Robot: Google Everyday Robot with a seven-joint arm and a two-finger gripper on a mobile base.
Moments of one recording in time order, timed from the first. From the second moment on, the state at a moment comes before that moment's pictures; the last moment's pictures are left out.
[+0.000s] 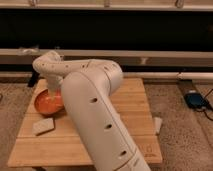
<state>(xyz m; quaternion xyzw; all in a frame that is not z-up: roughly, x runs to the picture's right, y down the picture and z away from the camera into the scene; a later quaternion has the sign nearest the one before) -0.280 0.051 0.878 -0.28 0.21 0.61 0.71</state>
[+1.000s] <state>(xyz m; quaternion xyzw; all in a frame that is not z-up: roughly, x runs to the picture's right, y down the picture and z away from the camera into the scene) -0.272 0.088 0.901 -0.32 0.23 0.61 0.69</state>
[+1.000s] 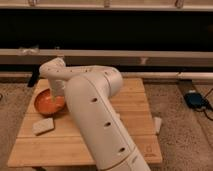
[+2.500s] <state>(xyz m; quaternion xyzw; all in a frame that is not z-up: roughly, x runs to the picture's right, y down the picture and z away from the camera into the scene) -0.147 0.135 0.827 -0.33 0.33 0.54 0.70</state>
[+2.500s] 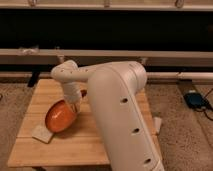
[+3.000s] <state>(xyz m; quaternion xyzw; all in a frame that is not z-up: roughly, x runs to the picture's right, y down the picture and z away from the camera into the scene) -0.056 0.113 0.854 -0.27 0.39 0.60 0.64</state>
